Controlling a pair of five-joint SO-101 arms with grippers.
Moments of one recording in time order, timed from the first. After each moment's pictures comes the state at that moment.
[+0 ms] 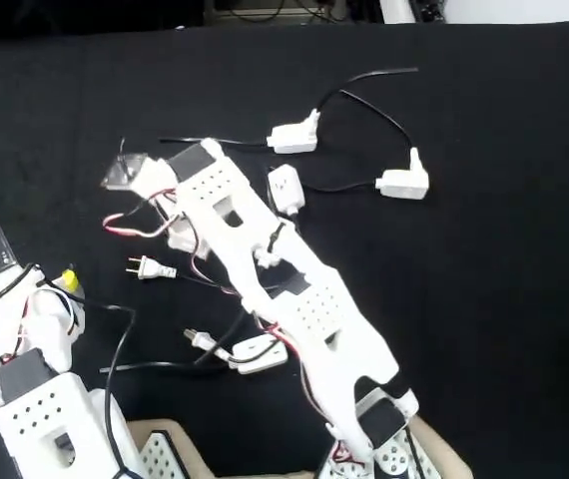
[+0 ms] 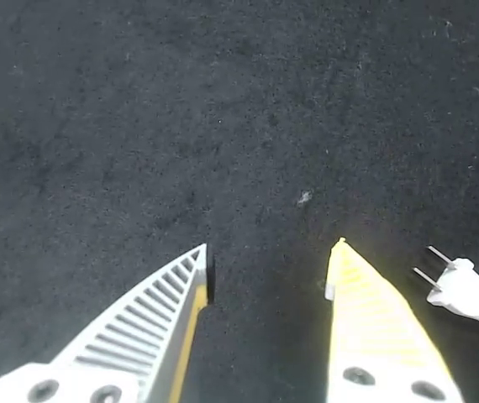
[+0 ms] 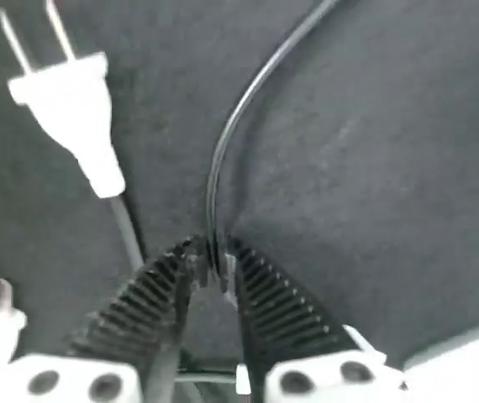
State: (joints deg) left arm -36.6 -77.2 78.9 52.6 -2.2; right arm -38.9 53.9 -52.1 93.7 27.8
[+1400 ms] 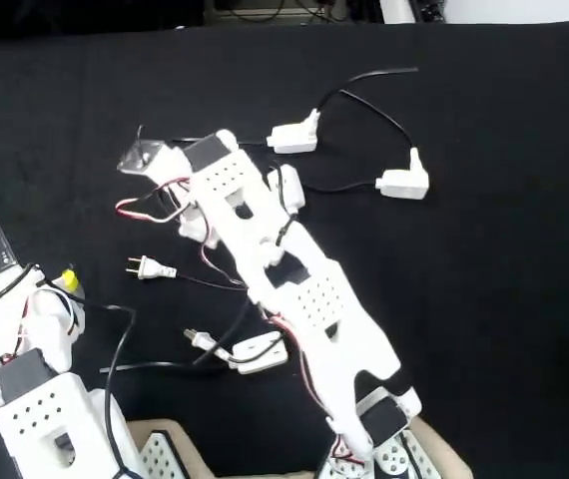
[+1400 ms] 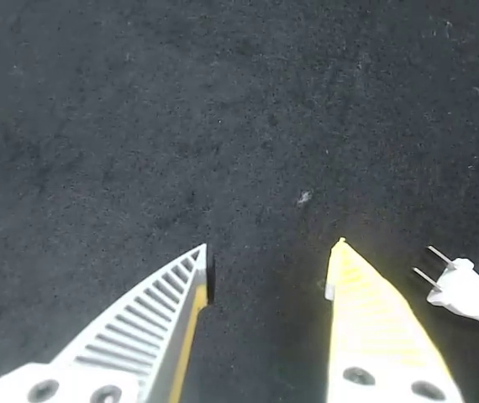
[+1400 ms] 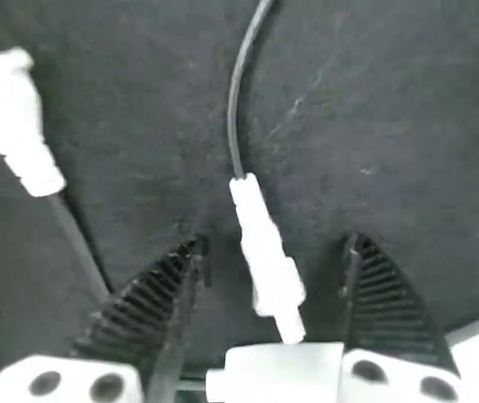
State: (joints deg) left arm -36.6 -77.2 78.9 52.6 -2.2; right arm -35.4 59.4 -56.1 94.3 30.1
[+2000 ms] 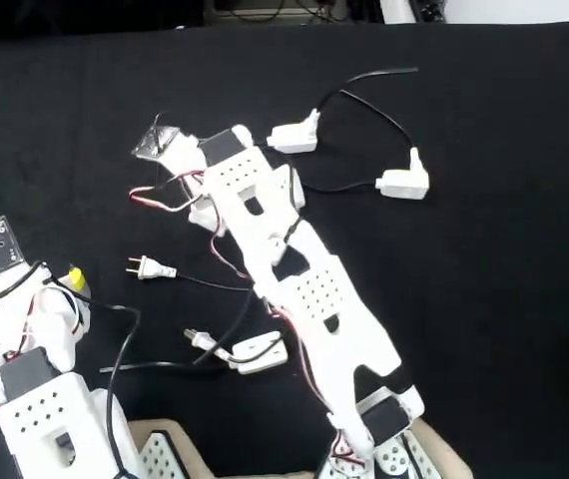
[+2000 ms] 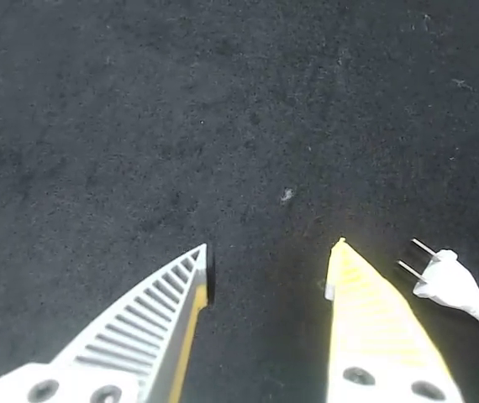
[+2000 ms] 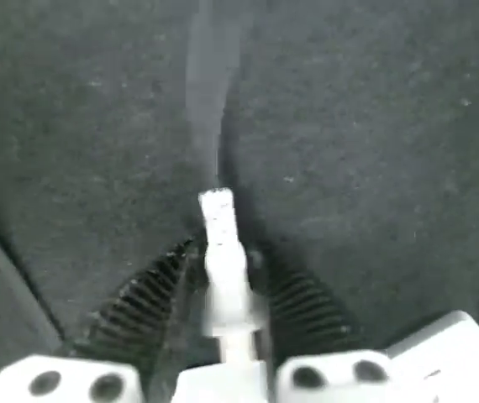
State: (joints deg) left arm -34.4 -77.2 78.9 52.6 -2.2; right arm -32.8 66.8 -67.6 95.3 30.1
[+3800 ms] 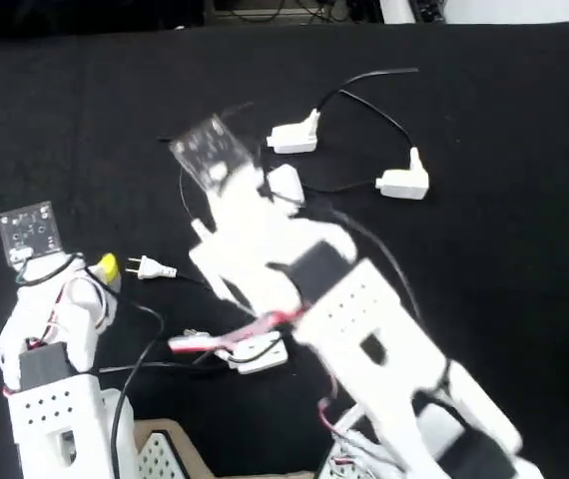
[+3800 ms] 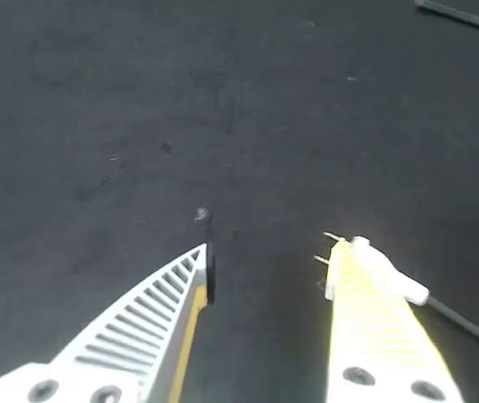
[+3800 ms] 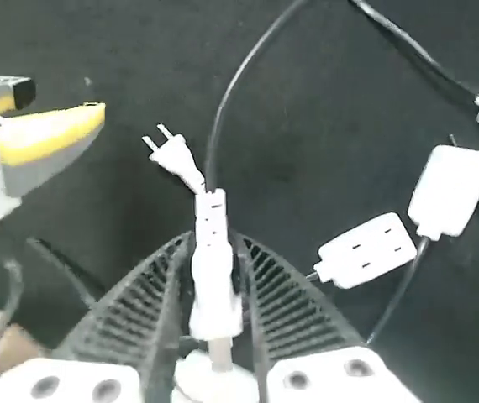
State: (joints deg) left arm -21.8 -77.2 78.7 49.8 -2.2; right arm -41.8 -33.2 32.6 60.2 -0.4
